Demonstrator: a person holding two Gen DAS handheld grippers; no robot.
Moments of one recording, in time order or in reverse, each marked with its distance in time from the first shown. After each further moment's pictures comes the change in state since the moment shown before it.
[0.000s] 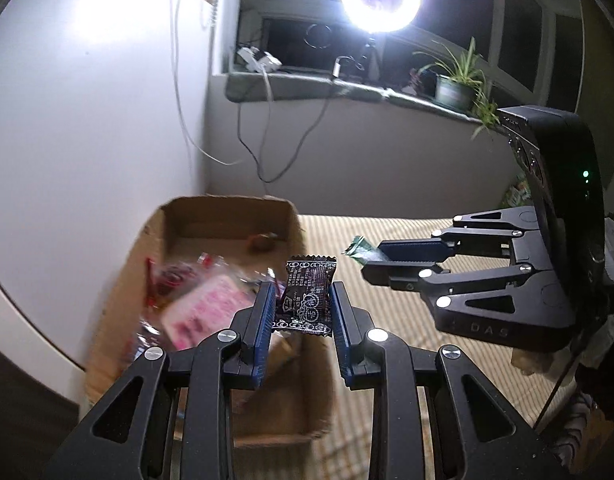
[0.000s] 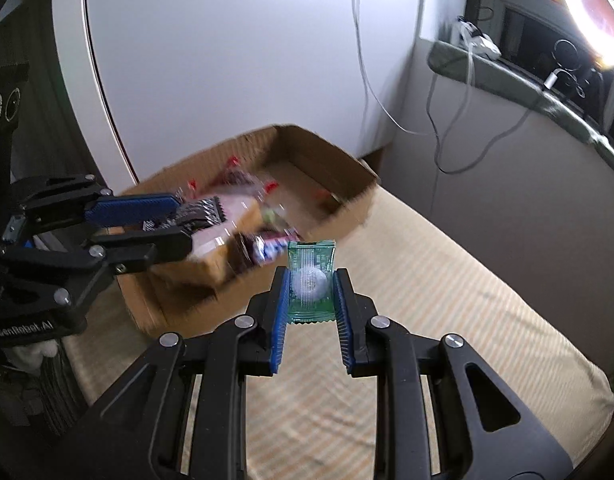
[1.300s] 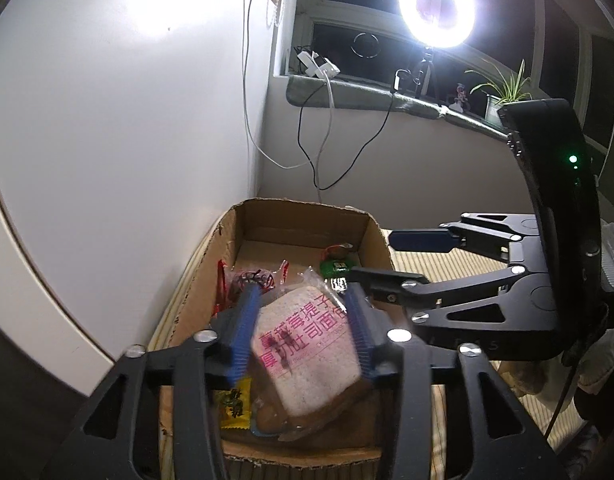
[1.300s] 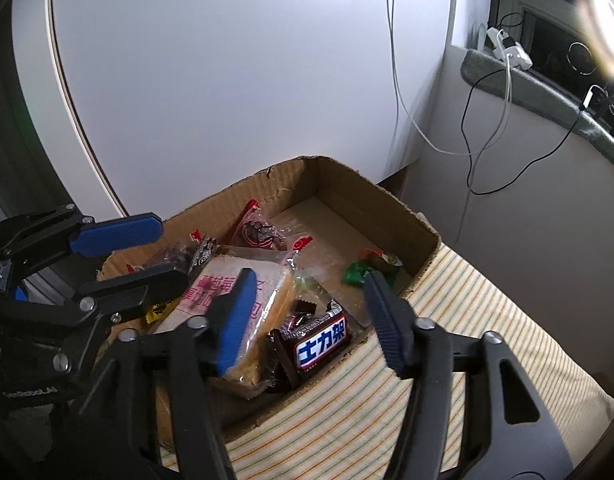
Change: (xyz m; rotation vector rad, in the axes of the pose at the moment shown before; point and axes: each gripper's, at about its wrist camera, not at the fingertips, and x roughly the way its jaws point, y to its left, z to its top) left arm 0.007 0.055 0.005 -0.081 -0.023 0.124; right arm 0.056 0.023 0.047 0.007 -0.015 0.027
